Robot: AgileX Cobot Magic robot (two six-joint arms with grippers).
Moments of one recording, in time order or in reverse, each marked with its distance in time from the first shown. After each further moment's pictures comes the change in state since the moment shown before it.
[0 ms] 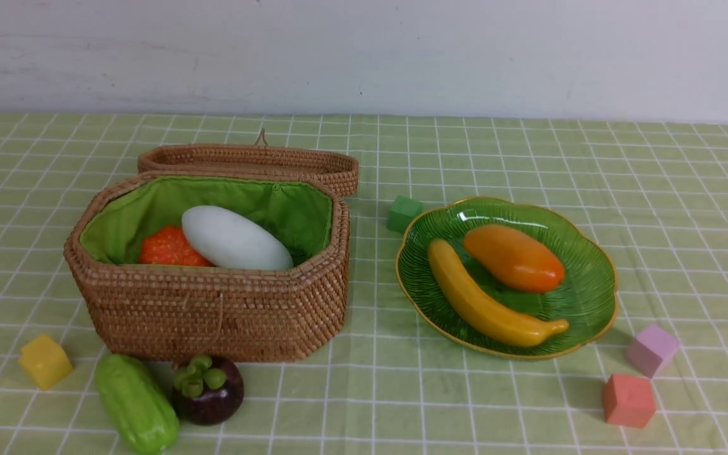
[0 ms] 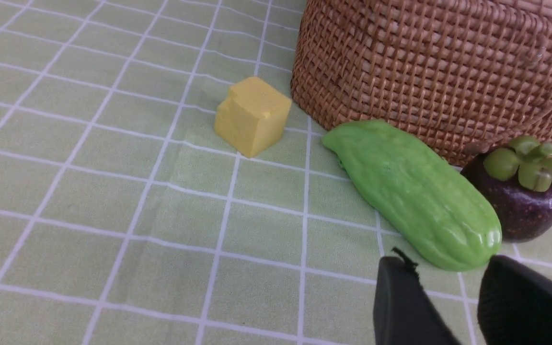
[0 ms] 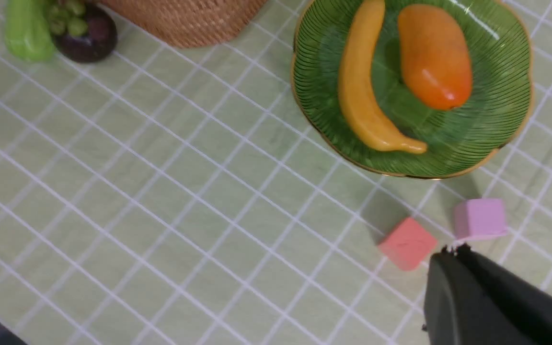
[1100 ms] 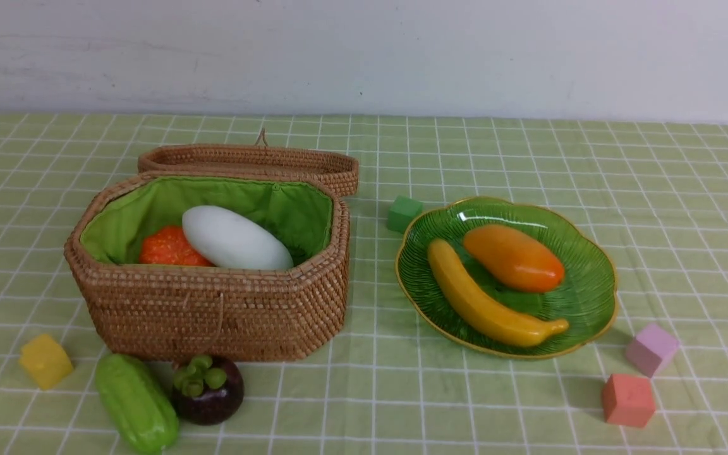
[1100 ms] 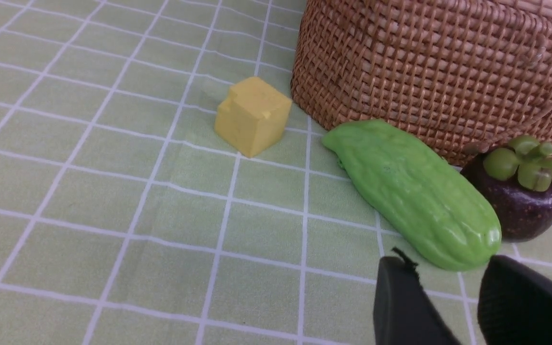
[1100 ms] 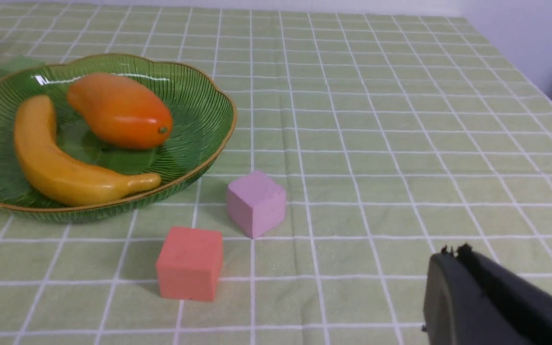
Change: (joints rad) right arm -0.359 -1.004 1.295 -0.230 -0.910 0.351; left arm 0.000 0.000 0.000 0.000 0.000 0.000
